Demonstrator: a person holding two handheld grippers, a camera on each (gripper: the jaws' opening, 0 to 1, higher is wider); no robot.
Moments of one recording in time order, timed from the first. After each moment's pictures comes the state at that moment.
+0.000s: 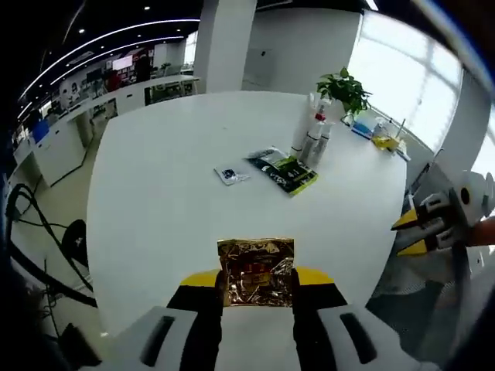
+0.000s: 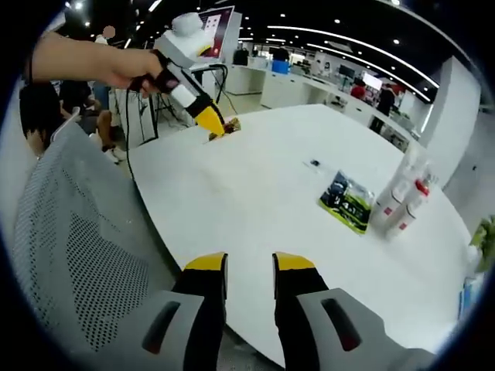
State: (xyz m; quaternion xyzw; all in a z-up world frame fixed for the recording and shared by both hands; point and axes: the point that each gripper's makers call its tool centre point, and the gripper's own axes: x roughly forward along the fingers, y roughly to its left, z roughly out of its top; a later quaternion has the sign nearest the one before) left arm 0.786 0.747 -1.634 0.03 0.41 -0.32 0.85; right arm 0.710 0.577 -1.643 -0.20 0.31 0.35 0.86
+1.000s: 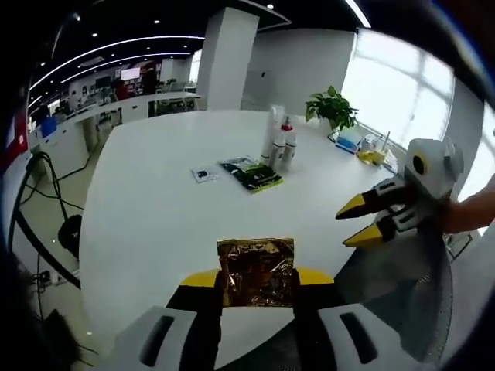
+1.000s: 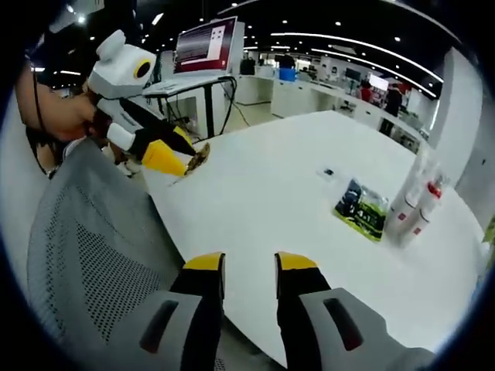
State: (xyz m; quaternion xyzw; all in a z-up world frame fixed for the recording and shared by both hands) left arm 0.710 0.719 -1.630 0.00 0.37 -0.30 0.88; right arm 0.703 0.597 -1.629 -0.16 0.29 0.39 0.86
